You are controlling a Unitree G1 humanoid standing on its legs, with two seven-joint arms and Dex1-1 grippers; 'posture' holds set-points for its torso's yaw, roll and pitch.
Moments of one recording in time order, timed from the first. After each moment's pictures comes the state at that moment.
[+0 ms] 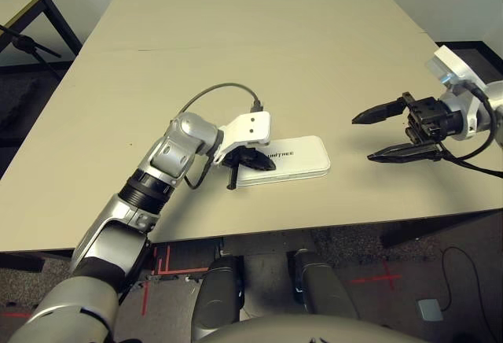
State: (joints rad) left arm -0.69 0.50 -0.42 0.21 0.00 0.30 -1.32; right arm -0.75 -1.00 0.31 0.36 0.70 0.23 1.61
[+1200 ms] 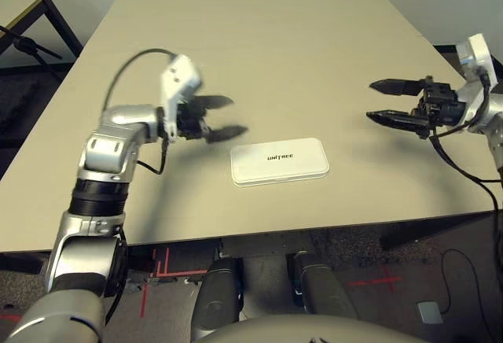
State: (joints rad) left arm -0.57 0.50 0.22 0.07 -0.31 0.61 -0.85; right arm -0.68 -0.71 -0.11 0.66 0.50 0.05 1.16
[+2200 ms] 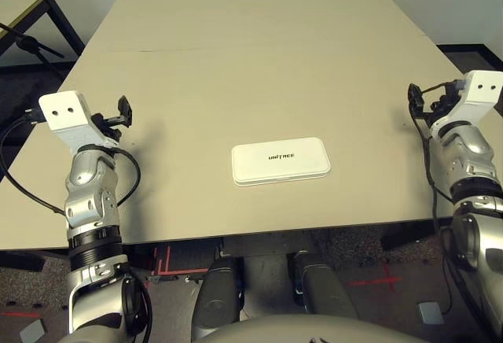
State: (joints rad) left arm -0.34 0.34 0.40 0.13 -0.19 0.17 -0.05; right arm -0.77 -0.58 -0.32 1.10 0.27 -0.25 0.35
